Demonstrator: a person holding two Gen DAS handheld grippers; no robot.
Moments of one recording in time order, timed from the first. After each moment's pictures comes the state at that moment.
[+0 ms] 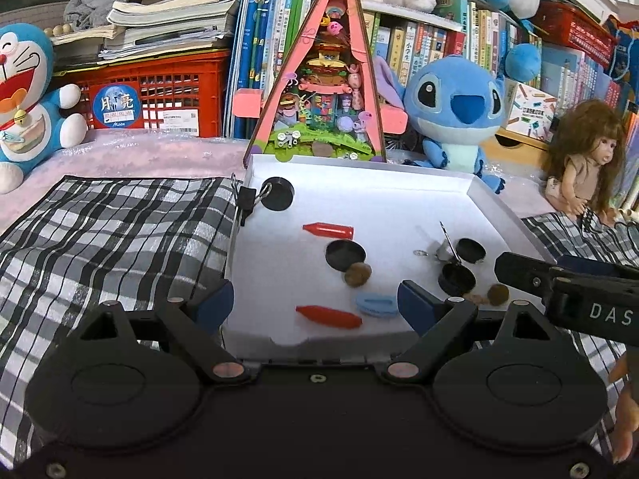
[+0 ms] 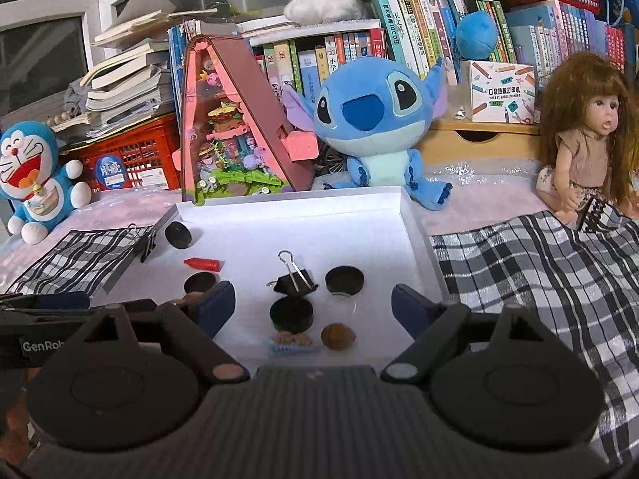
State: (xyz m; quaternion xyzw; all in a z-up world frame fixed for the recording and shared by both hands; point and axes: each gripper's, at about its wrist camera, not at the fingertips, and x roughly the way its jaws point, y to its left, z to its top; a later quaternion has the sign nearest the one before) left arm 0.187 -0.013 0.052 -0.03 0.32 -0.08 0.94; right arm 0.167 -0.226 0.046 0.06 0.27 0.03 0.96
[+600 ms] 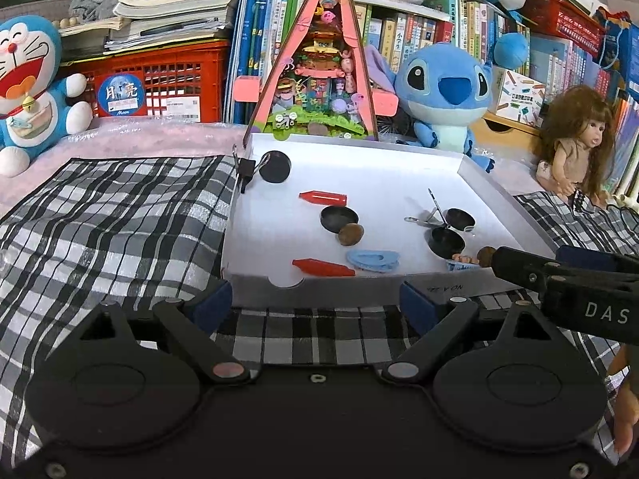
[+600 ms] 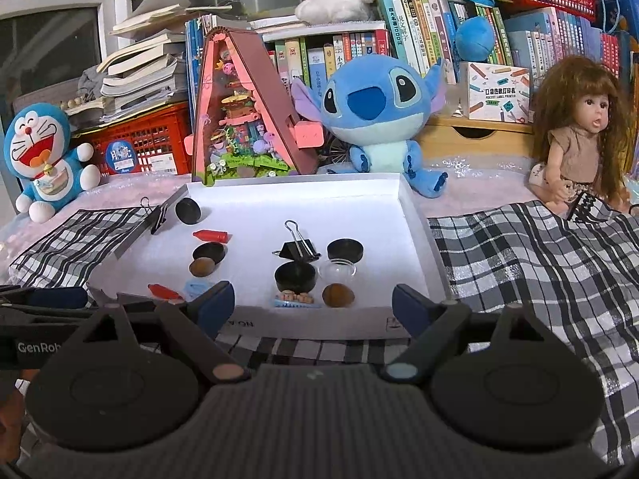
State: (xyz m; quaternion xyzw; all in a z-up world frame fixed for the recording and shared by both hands) left arm 0.156 -0.011 0.040 -0.03 0.33 -0.08 0.94; right arm 0.135 -0.222 0.036 0.04 0.27 0.04 0.96
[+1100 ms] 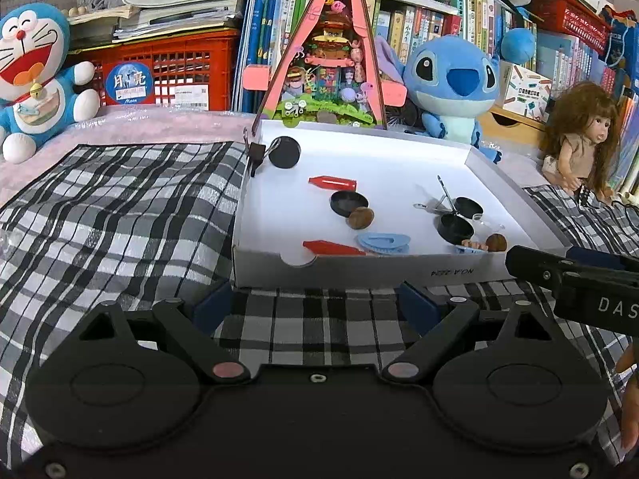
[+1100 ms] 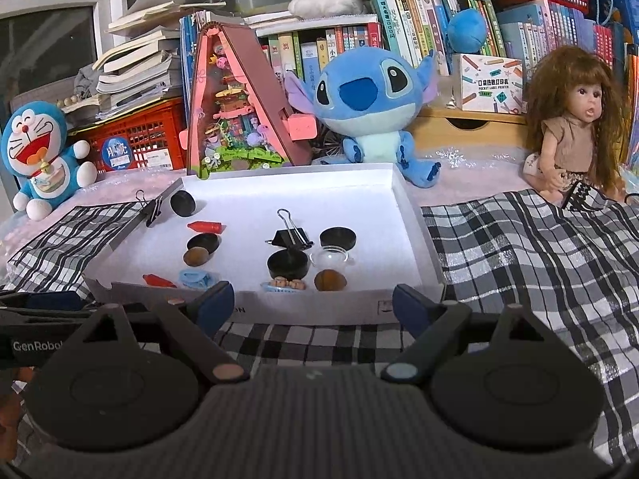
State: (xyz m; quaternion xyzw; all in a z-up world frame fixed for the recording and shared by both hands) left arm 0.152 -0.007 0.030 -0.04 0.33 -0.07 0.94; right arm 0.130 -0.226 0.029 0.04 0.27 0.03 0.96
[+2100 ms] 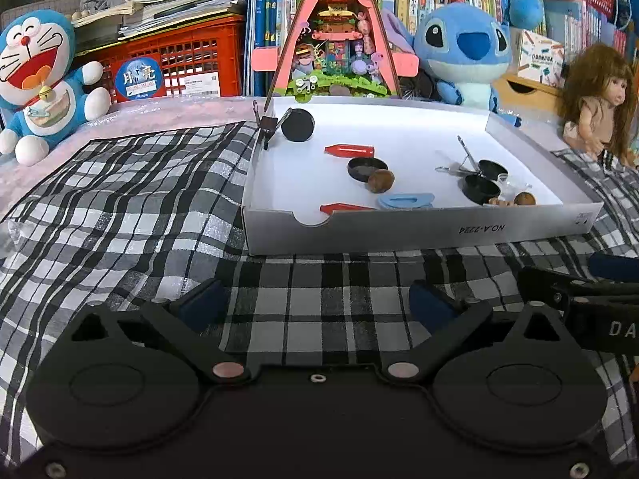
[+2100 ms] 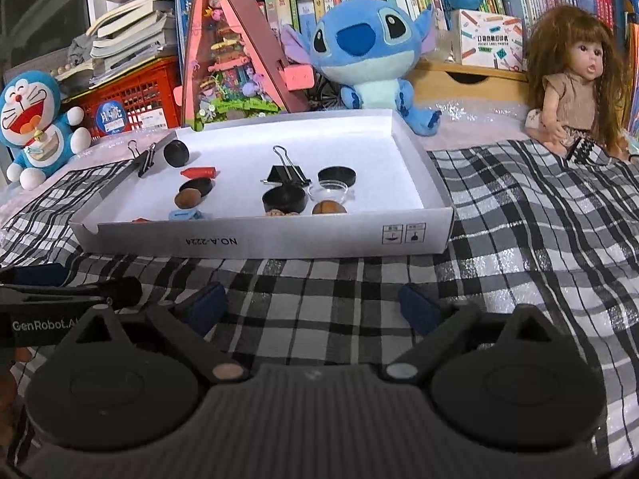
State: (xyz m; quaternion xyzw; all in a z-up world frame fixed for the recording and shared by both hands) left arm 0.149 -0.016 0.007 0.01 0.34 -0.04 0.94; right arm 0.124 -0.223 -0.005 0.05 0.31 0.03 0.95
